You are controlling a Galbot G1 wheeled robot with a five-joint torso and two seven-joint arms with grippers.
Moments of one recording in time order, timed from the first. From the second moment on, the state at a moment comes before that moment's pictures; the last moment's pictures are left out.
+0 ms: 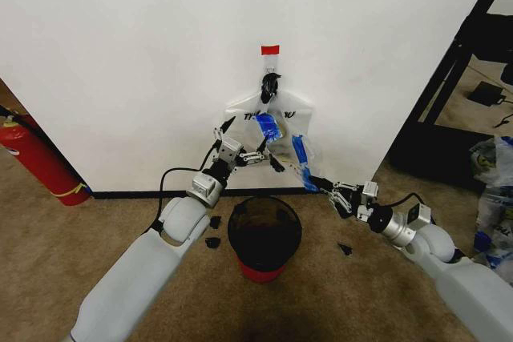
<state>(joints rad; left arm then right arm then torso) 0.79 -1.11 0.01 -1.74 -0.20 -0.09 -0.04 -1.04 0.76 0.23 1.62 0.90 0.38 -0.87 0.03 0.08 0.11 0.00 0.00</state>
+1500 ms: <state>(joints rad) 0.77 -1.18 0.01 -1.64 0.04 0.05 -0.19 -1.04 0.78 0.24 1.58 0.89 0.41 -0.88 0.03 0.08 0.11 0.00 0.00</state>
